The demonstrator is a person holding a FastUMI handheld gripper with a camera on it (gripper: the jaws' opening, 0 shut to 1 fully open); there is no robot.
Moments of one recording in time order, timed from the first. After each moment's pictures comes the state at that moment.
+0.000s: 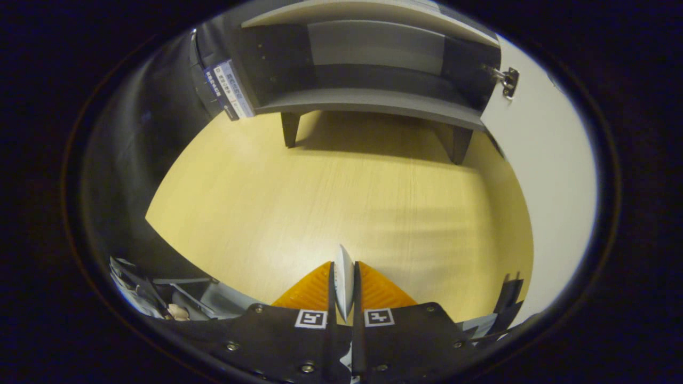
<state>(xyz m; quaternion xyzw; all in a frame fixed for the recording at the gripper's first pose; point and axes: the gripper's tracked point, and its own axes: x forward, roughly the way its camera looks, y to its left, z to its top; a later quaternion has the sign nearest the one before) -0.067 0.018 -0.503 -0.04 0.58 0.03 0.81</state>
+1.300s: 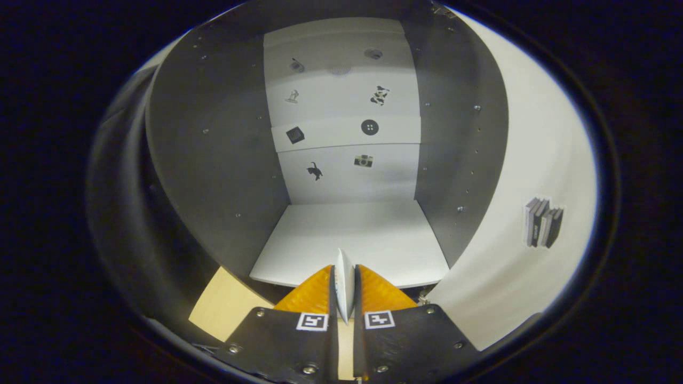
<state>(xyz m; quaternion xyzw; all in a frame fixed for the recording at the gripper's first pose) 0.185 0.018 -0.181 0.01 0.35 0.00 0.94</state>
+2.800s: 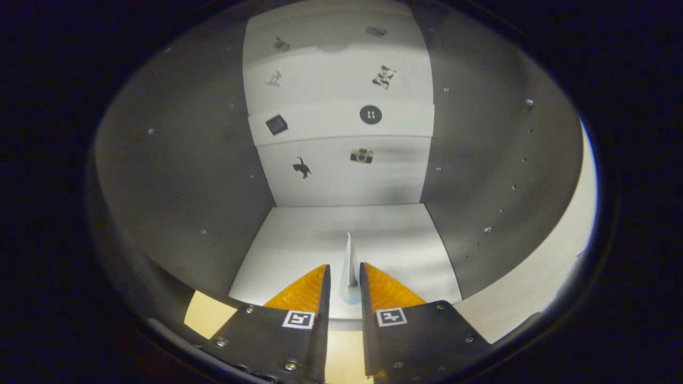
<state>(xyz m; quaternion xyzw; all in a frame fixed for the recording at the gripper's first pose) 0.227 0.021 -0.184 0.00 0.35 0.00 0.94</state>
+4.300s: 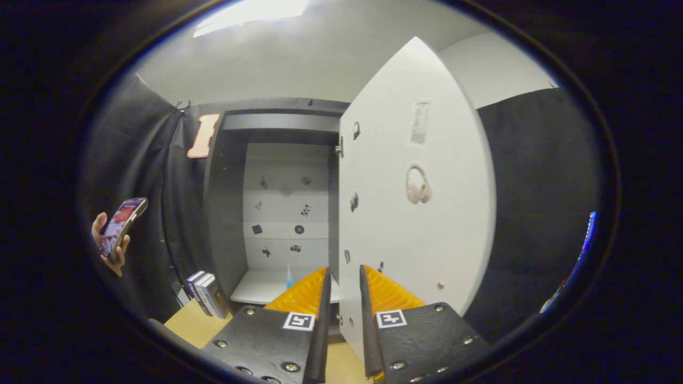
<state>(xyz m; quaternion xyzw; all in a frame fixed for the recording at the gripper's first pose) -0.086 -0.053 0.034 -0.05 0.03 -0.18 0.98</state>
